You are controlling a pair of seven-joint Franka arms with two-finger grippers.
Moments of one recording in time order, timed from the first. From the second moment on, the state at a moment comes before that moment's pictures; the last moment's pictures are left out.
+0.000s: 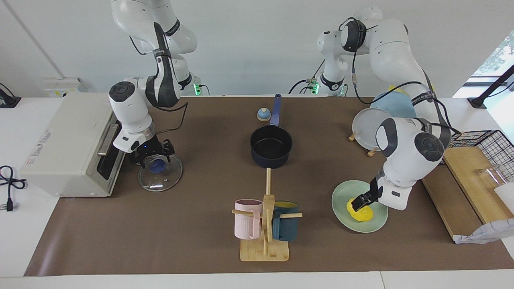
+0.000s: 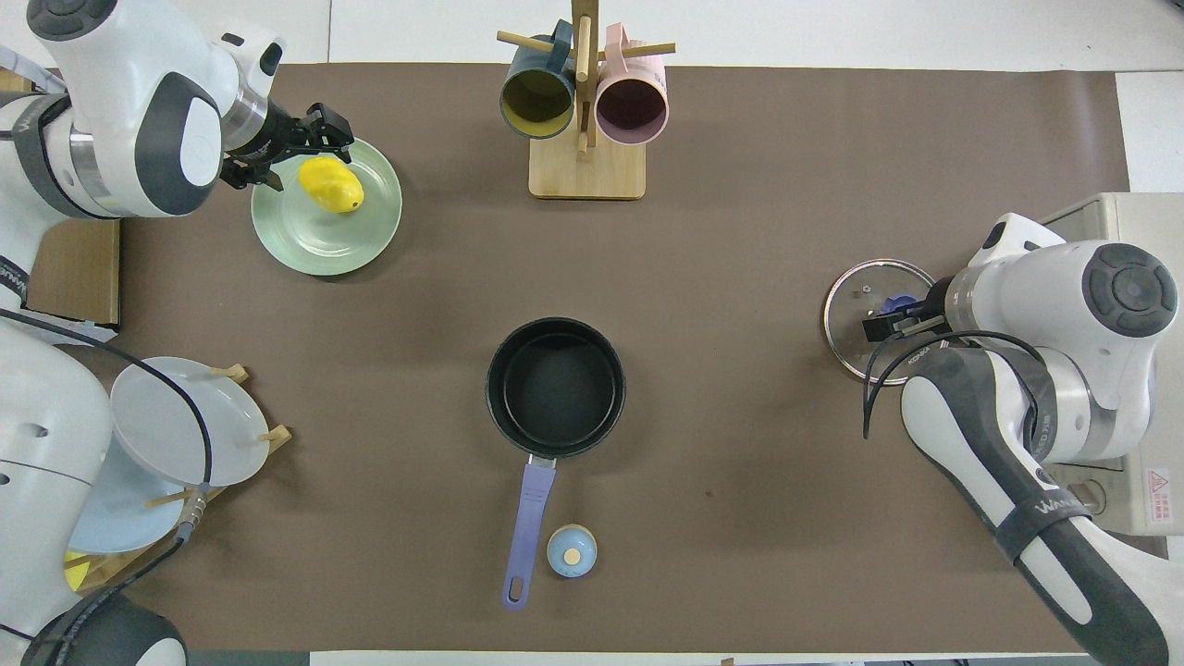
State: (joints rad) left arm -0.14 0.69 -0.02 -1.23 -0.04 1.97 -0.49; right arm -0.01 0.11 0.02 -2.23 -0.02 2.43 -0.27
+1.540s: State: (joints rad) left arm -0.17 0.47 -0.07 -1.32 -0.03 1.92 -0.66; right arm -0.01 0.13 0.02 -2.23 -0.02 2.45 -0.28
